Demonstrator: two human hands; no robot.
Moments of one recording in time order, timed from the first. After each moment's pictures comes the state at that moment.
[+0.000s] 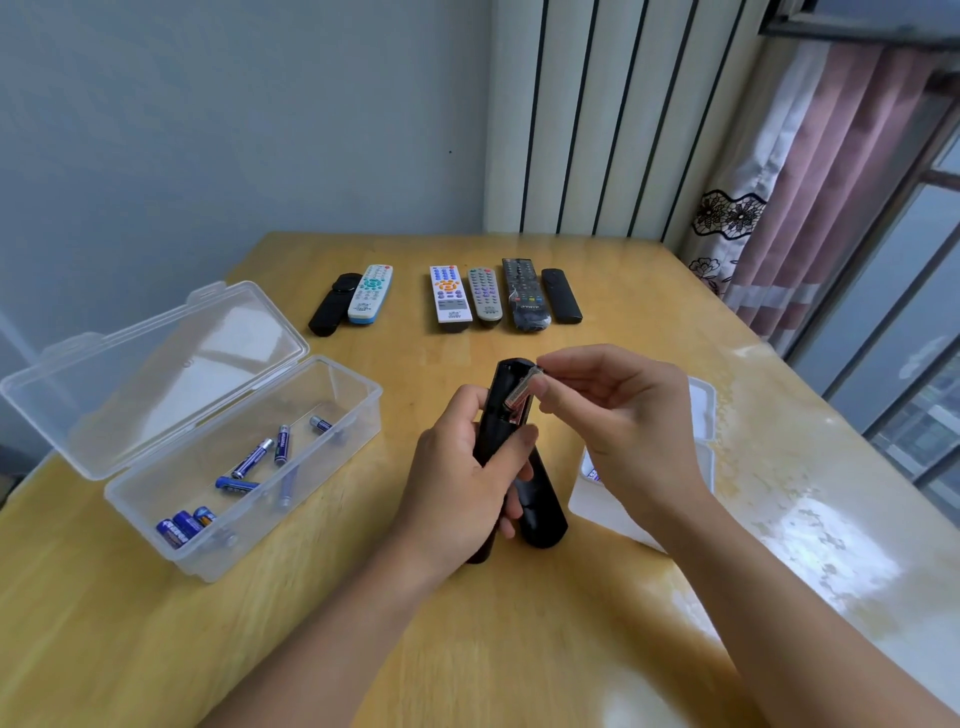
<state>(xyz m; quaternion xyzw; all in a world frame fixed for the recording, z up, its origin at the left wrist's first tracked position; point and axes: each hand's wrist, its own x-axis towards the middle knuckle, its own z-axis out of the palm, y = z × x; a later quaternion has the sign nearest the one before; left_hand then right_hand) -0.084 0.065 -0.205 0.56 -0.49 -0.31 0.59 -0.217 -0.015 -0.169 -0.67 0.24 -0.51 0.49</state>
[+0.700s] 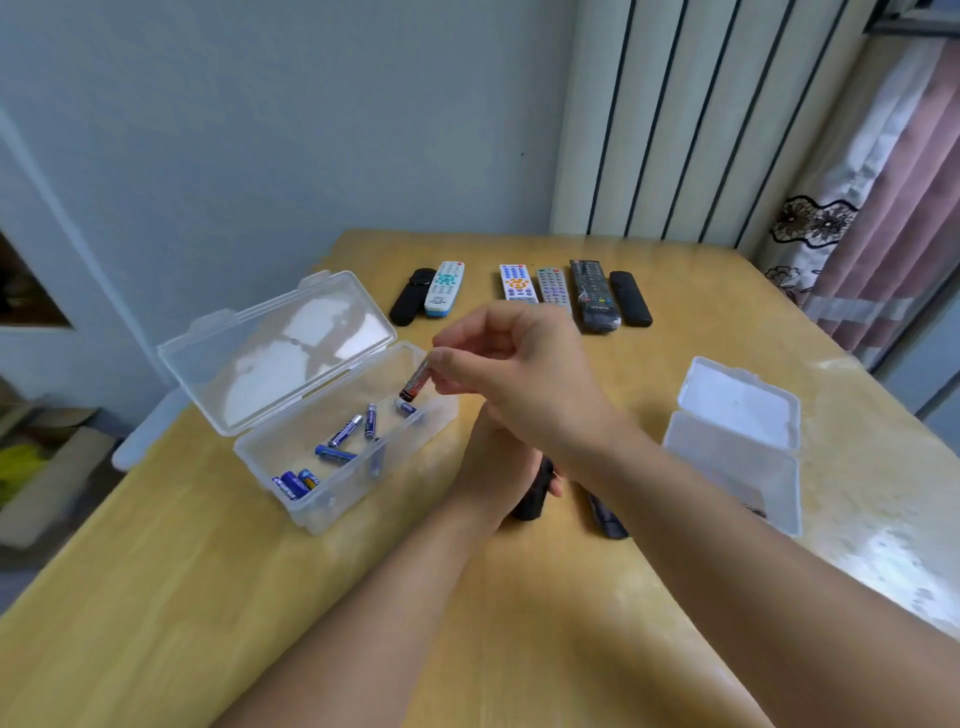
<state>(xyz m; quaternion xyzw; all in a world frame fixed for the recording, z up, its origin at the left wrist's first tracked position) -0.063 0.061 -0.206 0.63 -0.41 -0.38 0.54 -0.113 0.026 -0.130 -0.73 0.22 -0.36 0.54</state>
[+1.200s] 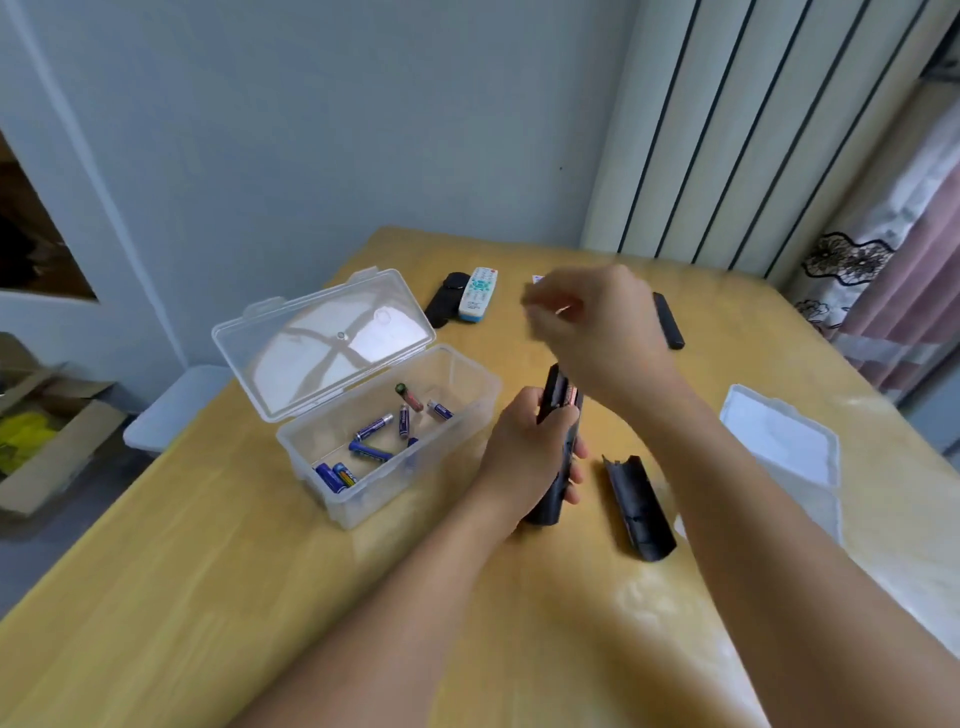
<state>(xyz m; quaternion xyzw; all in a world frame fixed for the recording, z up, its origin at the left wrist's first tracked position) -0.046 0.062 -0.202 0.58 -0.33 -0.43 0.61 -0.096 -0.009 -0.109 -0.87 0.30 -0.36 0.17</state>
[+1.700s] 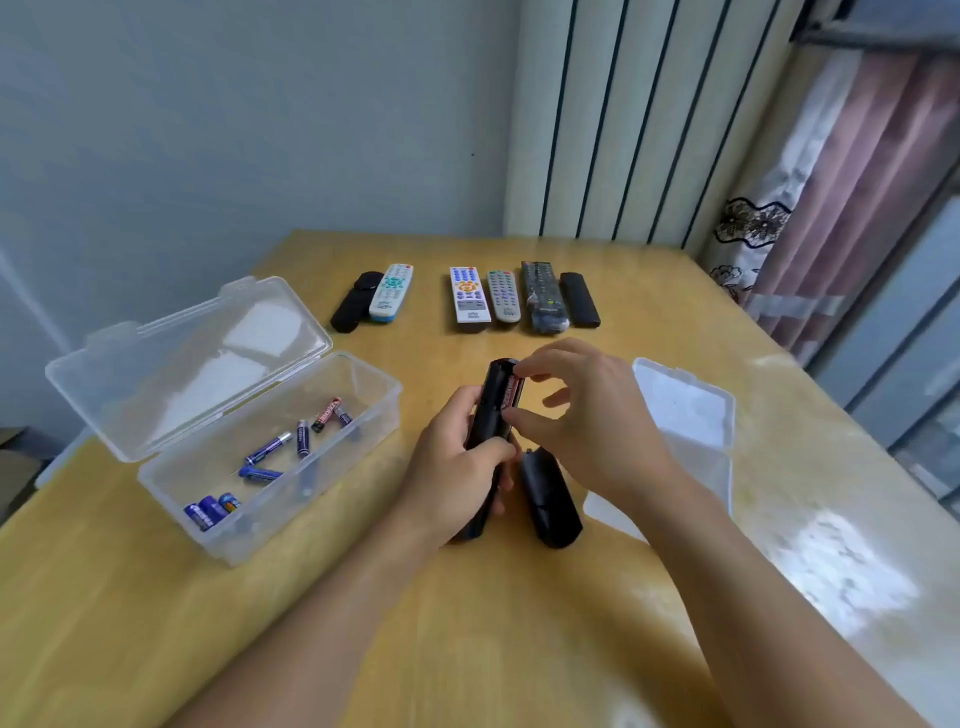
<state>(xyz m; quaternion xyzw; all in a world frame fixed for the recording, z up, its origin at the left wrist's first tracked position) -0.063 0.057 -0.212 0.58 -0.43 -0.38 0.58 -0.191 -0.023 -0.160 -0.88 0.31 -0.32 0.16</state>
